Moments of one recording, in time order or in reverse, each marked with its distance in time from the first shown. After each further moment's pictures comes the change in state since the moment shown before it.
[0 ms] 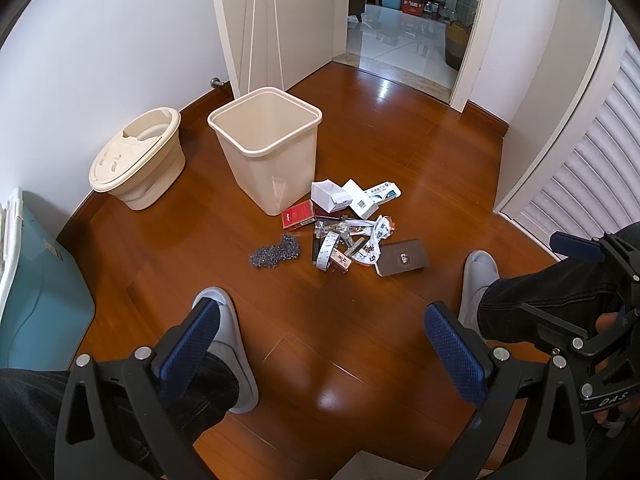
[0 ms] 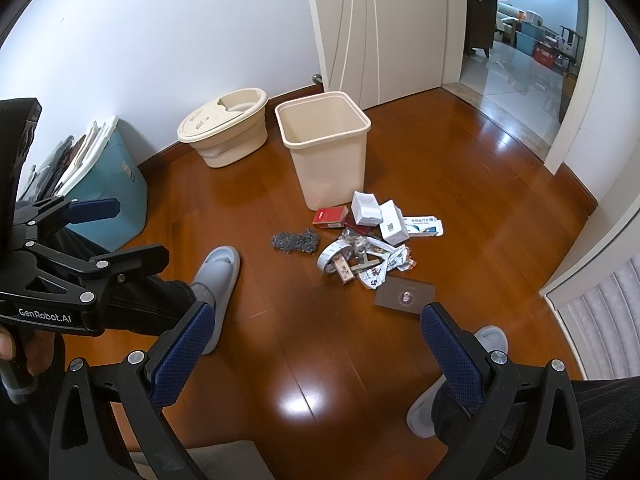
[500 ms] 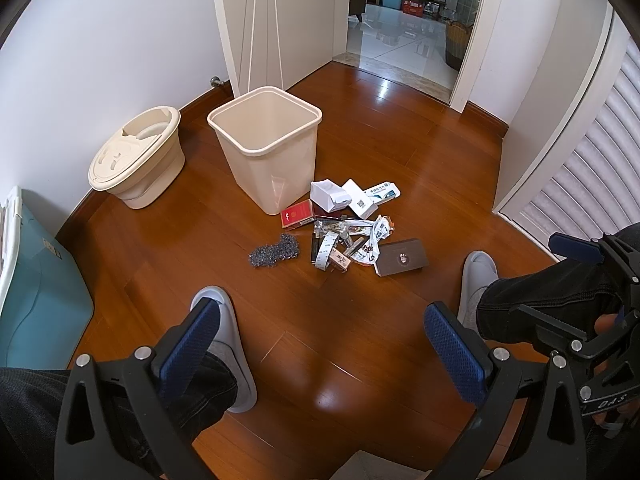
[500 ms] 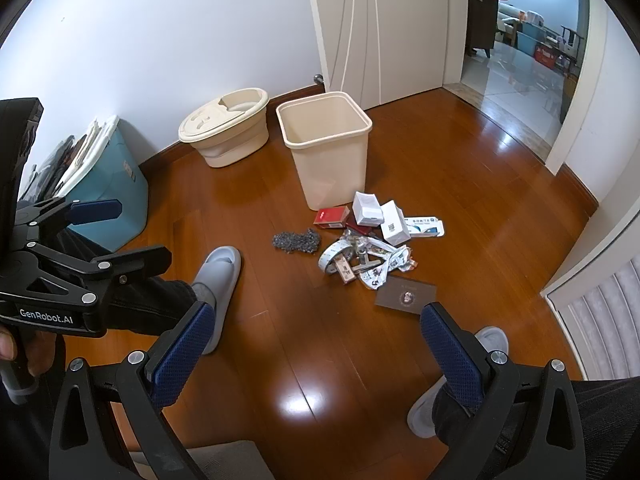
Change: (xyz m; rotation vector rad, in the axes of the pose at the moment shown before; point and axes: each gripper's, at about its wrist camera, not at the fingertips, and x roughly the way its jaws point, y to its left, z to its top) left arm 0.002 0.000 0.000 -0.002 0.001 -0.002; right arm 0.002 0.002 0.000 -0.002 0.002 0.000
